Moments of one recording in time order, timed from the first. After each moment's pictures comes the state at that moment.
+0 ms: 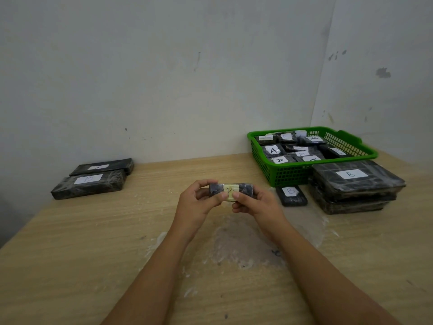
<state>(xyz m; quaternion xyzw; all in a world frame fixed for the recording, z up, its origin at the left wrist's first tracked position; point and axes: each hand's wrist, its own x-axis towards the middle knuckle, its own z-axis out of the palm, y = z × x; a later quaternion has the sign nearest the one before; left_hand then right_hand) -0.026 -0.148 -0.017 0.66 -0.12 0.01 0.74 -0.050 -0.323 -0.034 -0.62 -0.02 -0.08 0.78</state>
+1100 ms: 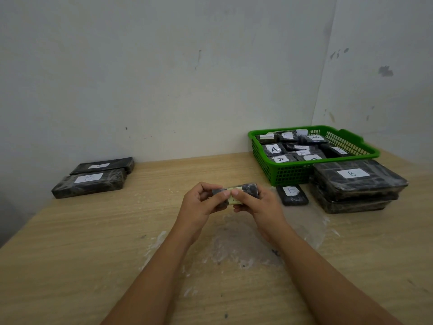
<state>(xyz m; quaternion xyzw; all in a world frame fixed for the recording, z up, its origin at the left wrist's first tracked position) -0.032 -0.152 -0.018 0.64 -0.12 -0.03 0.76 -0.053 -0.322 -0.039 -0.62 -0.04 -0.12 0.77</state>
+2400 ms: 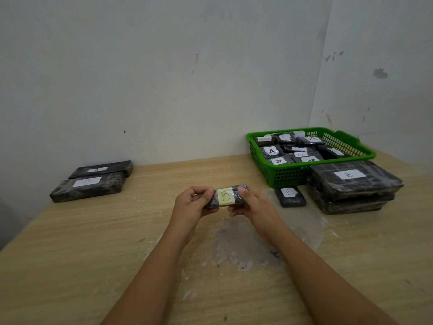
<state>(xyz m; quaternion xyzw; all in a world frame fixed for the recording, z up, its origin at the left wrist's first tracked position) -0.019 -0.146 -0.020 0.64 -0.06 -0.02 0.77 -0.057 -0.316 -0.030 -0.62 -0.04 -0.06 0.78</state>
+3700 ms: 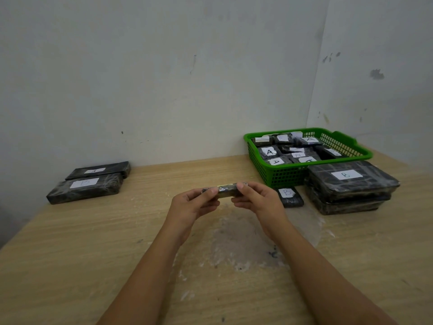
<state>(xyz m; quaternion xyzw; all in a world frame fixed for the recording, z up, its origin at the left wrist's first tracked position) -0.029 -0.141 -0.006 0.62 -0.08 -0.07 0.78 -0.057 -0.329 -0.020 -0.59 0.01 -0.12 0.80</state>
